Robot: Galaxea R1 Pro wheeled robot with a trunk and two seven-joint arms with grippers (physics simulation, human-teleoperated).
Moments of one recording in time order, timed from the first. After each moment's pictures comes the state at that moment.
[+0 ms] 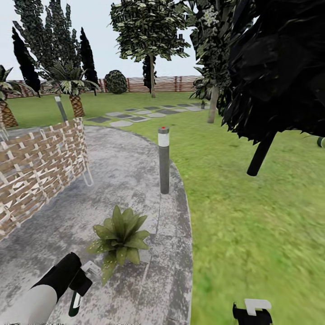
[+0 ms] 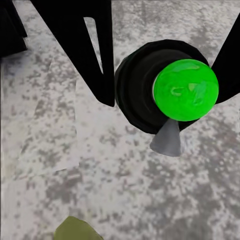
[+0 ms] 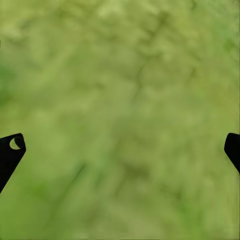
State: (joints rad) left arm -0.66 0.14 0.16 -0.46 -0.89 0.64 -0.67; right arm -0.37 -0.06 -0.26 -0.22 0.32 -0.34 -0.27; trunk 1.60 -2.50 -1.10
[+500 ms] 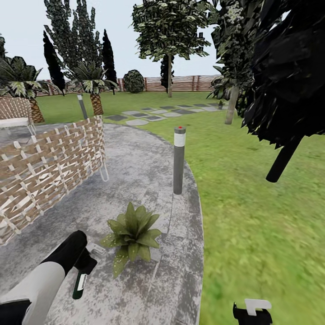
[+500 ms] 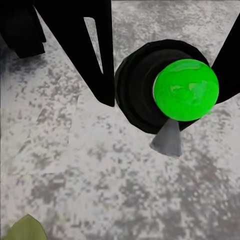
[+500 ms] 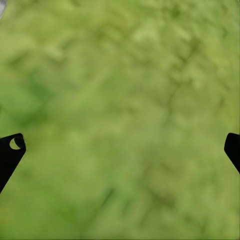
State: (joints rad) left arm -0.78 0.13 0.09 -0.49 -0.89 0.85 -0.76; right arm -0.37 -0.06 -0.26 -0.22 0.32 -0.33 -0.27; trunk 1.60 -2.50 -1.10
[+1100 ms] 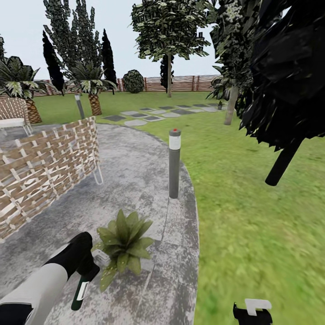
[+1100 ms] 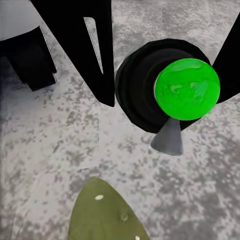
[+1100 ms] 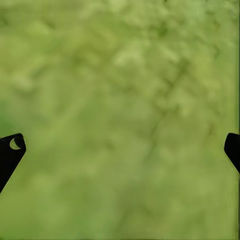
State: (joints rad) left arm -0.77 0.13 -0.07 -0.50 -0.90 0.93 -0.90; right arm -0.37 -0.06 -0.26 -0.22 0.32 -0.33 -0.27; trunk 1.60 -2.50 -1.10
